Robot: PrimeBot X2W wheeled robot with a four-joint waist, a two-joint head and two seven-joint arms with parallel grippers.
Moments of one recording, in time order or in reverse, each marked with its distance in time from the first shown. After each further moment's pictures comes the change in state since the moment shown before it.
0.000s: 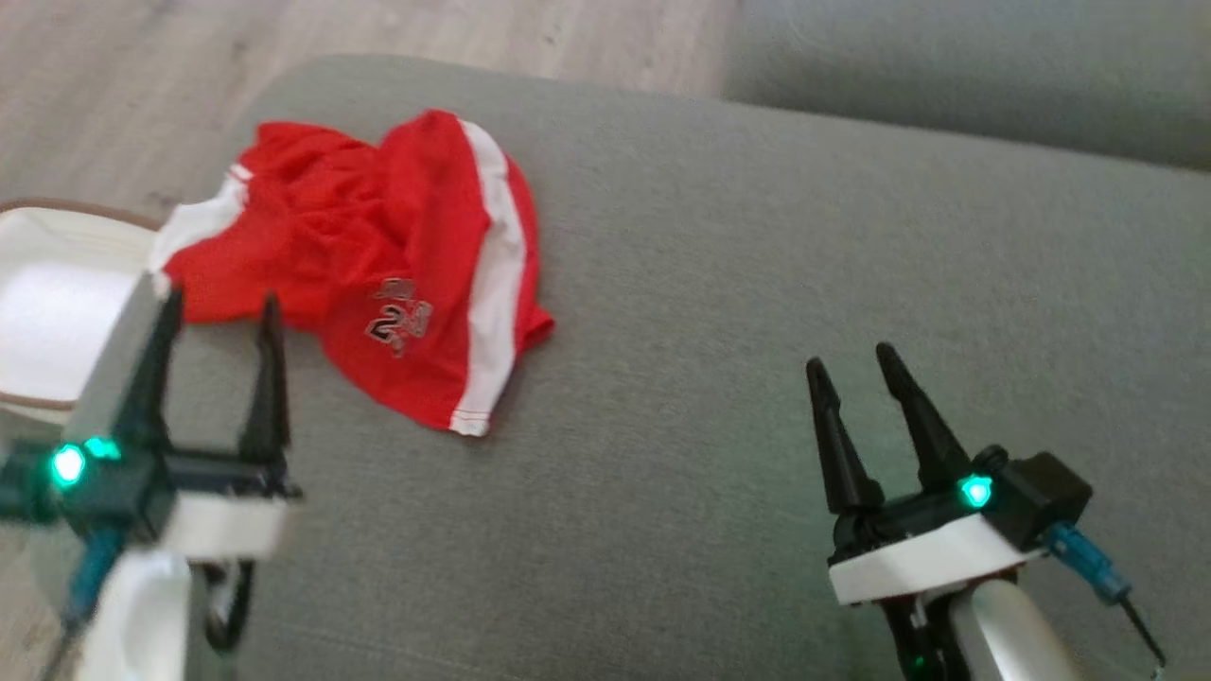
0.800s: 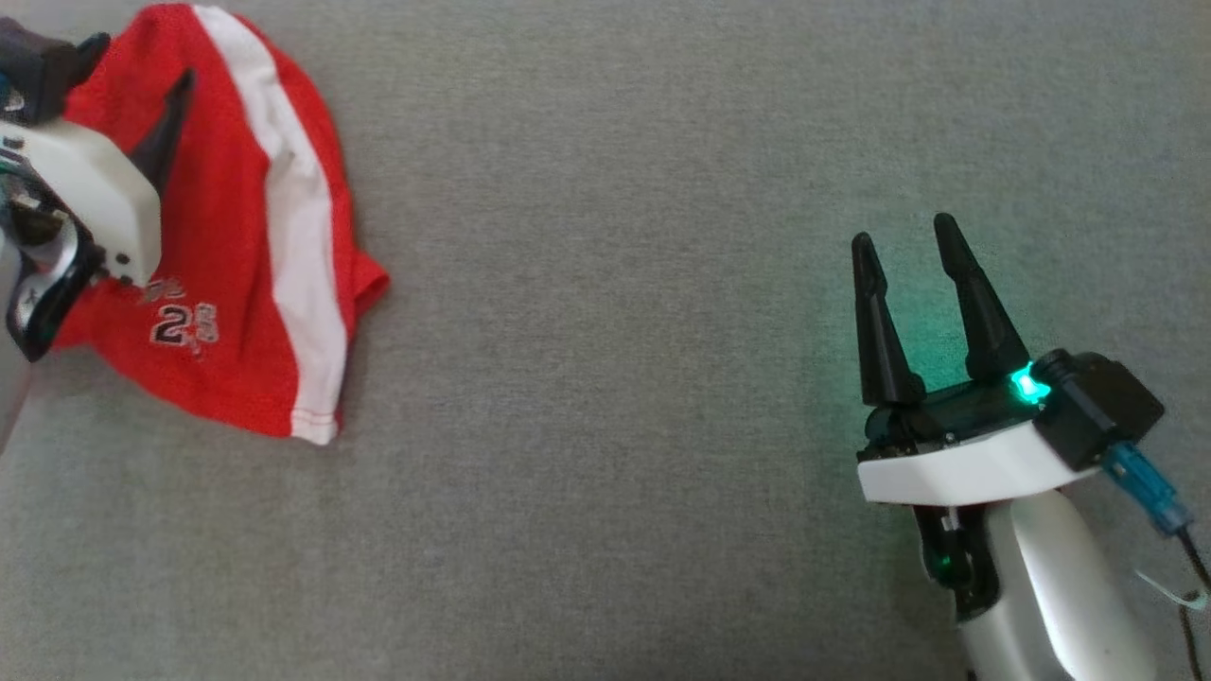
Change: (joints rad) left arm -0.814 0.459 -0.761 0.515 -0.539 -0.024 0.420; right arm -0.136 -0.003 -0.064 -0.082 -0.058 0.000 0.000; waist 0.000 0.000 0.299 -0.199
